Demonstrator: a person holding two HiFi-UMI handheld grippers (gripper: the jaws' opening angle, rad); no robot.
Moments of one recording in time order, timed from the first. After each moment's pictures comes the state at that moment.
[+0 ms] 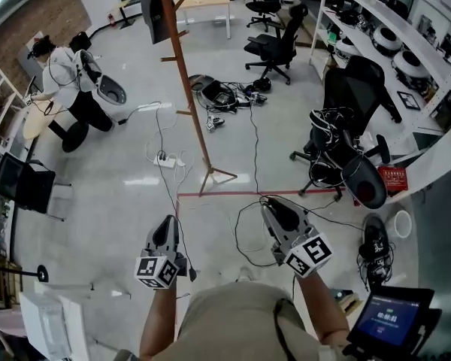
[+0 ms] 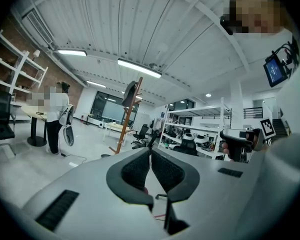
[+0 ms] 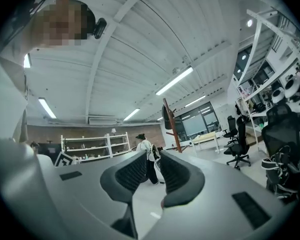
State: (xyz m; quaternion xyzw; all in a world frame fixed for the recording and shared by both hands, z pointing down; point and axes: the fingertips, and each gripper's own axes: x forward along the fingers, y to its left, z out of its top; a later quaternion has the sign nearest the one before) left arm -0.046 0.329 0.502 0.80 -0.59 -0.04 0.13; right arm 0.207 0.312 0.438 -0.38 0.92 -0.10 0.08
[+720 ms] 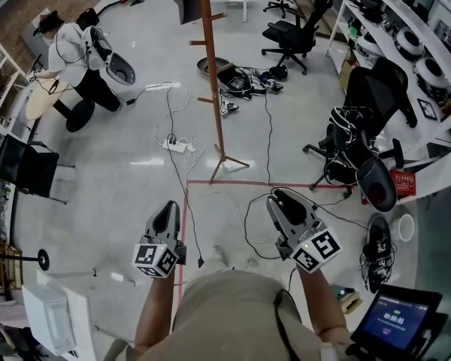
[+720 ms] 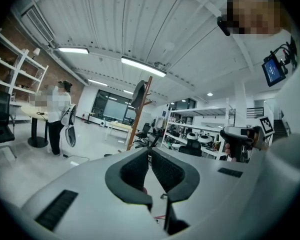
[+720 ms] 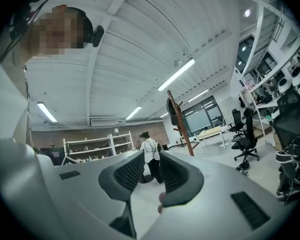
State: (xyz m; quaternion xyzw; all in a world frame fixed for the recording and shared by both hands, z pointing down) left arm -0.121 0.285 0.502 0.79 -0.59 -0.03 0.14; right arm 0.130 0.267 0.435 -0.35 0.92 -0.13 0.08
